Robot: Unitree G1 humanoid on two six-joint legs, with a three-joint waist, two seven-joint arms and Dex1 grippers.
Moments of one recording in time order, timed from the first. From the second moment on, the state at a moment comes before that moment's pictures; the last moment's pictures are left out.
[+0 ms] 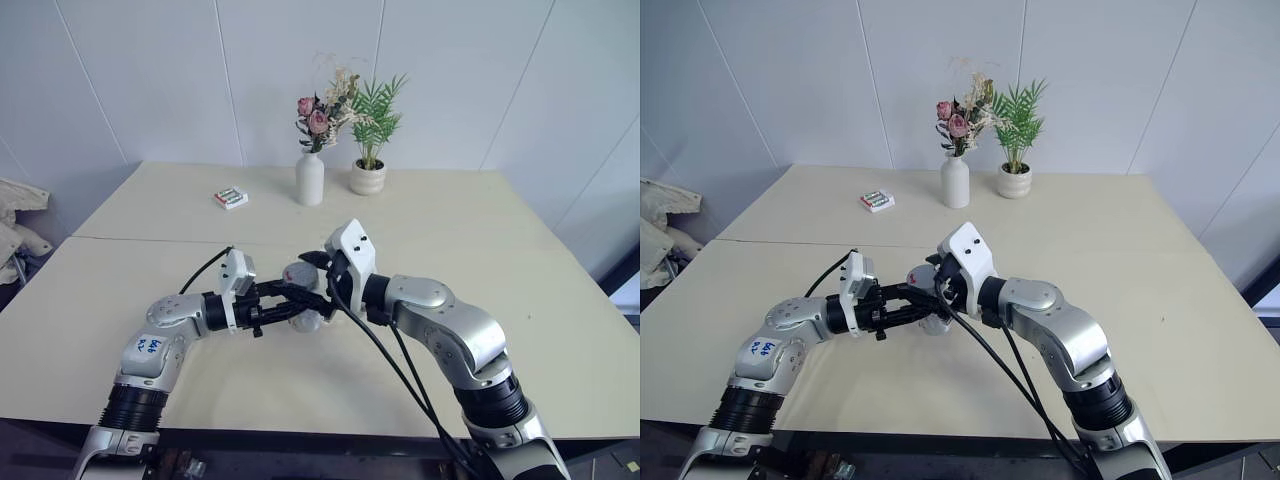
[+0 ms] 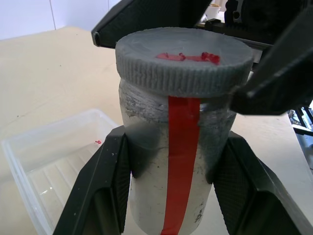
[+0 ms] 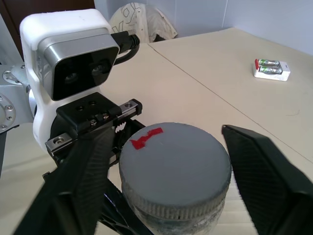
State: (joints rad) left arm -0.58 0.50 0.02 0.09 -0.44 0.33 -1.02; right arm -0.77 -0.25 0.20 -0.30 0.41 0.82 0.54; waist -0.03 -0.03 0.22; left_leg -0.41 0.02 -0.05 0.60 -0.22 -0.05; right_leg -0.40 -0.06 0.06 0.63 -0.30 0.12
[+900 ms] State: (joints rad) left arm -0.67 0.53 -0.06 0.18 -0.45 0.24 -1.37; right arm -0.85 -0.44 0.21 -0.13 0.53 0.68 1.13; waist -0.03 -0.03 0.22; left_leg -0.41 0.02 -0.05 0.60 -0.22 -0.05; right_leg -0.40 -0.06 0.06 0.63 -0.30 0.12
